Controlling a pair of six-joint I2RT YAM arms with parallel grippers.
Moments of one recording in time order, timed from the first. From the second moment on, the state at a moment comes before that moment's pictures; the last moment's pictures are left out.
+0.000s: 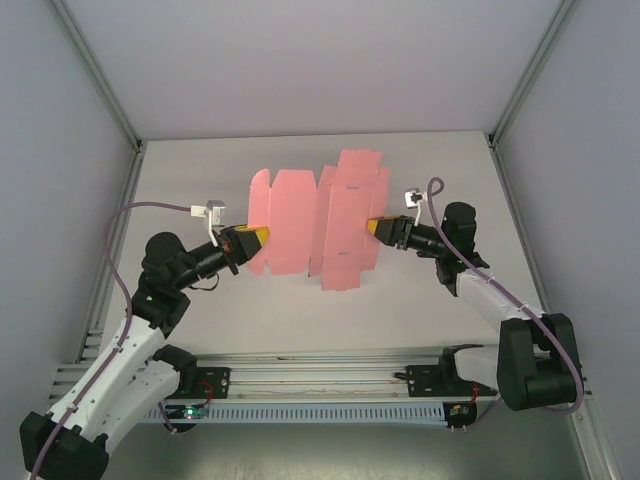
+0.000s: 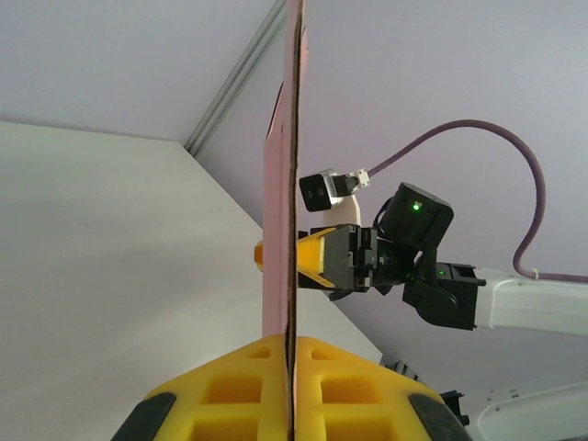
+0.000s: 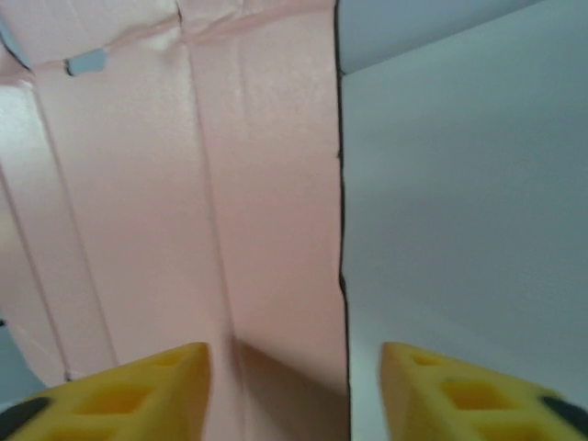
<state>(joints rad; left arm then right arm) -0.33 0.72 0.56 0.19 0.70 -0.64 0.10 1.22 0.53 0.46 -0.98 0.61</state>
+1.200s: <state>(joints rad) -0.33 0.64 0.59 -0.43 0.09 -0.61 0.18 1.10 0.66 -0.08 -0.85 0.24</state>
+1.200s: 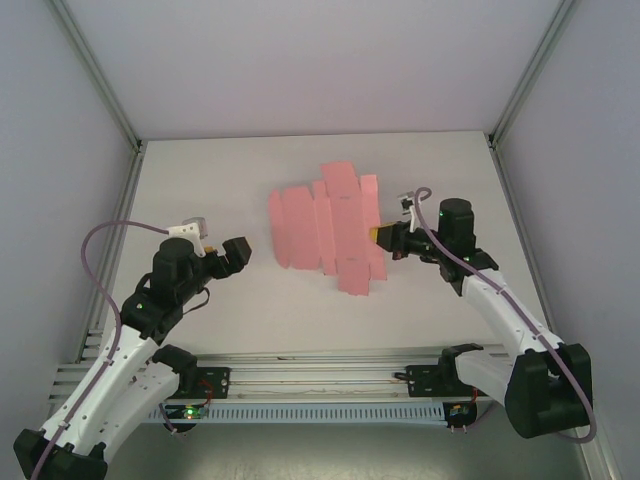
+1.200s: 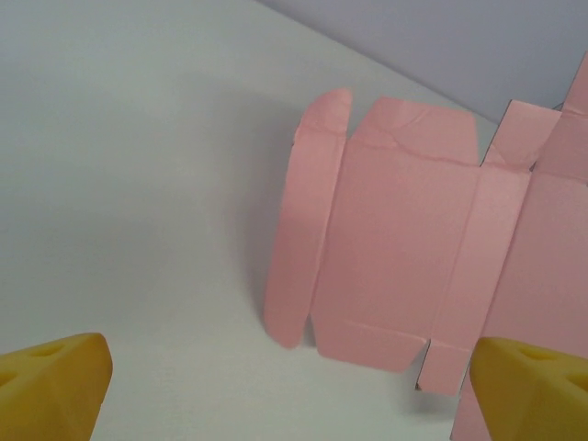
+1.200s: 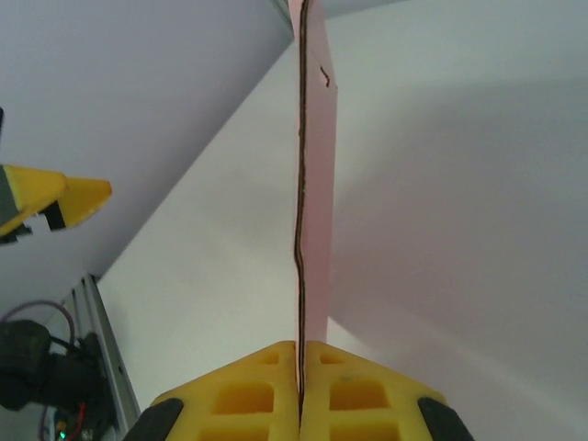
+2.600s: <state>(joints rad) -0.33 0.88 0.73 -0.38 0.47 -0.43 0.72 1.46 1.01 -0.30 0.13 -1.15</state>
